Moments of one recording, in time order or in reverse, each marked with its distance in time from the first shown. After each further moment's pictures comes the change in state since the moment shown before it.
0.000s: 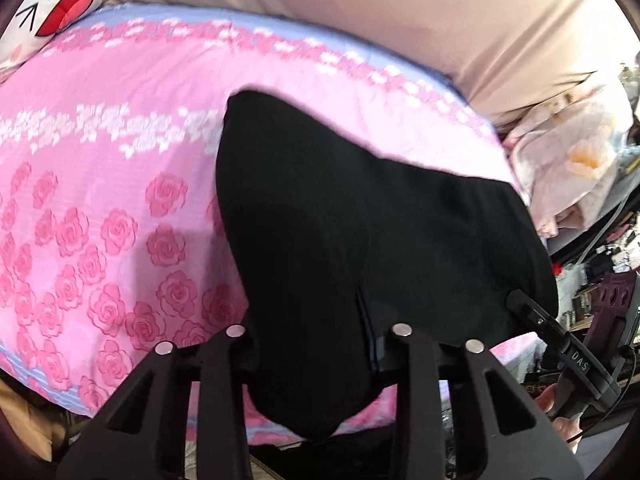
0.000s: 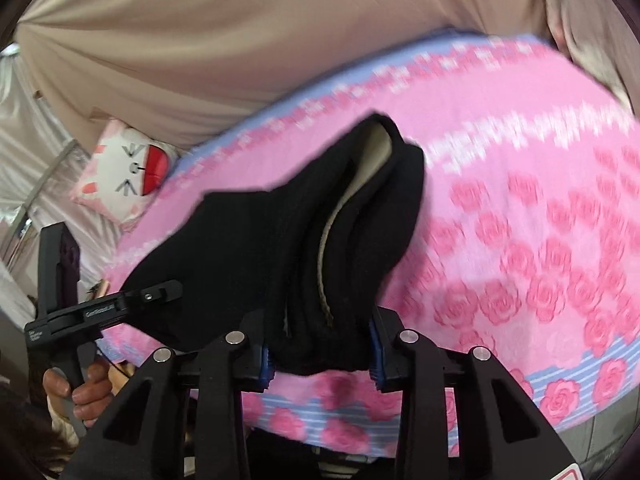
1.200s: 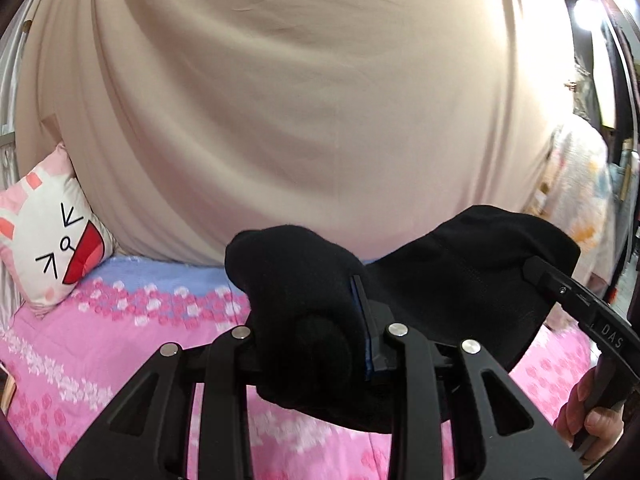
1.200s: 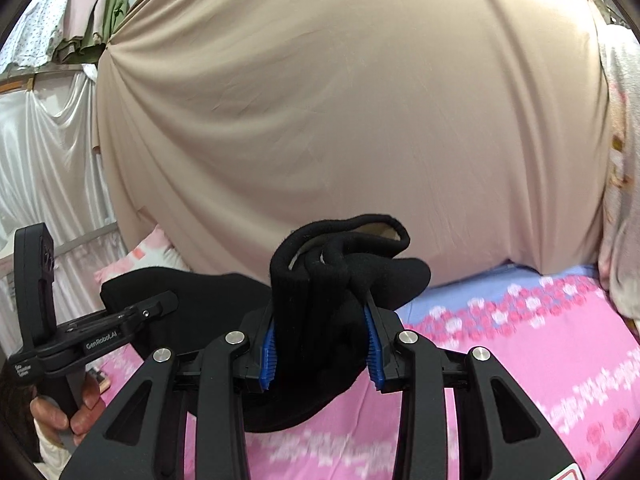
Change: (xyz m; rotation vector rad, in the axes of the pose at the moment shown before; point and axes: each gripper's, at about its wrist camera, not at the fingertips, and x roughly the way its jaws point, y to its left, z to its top) left arm -0.112 -0.089 0.157 0.296 -0.612 0.179; right arm -0.051 0.096 0.184 -0.236 -0.539 0.069
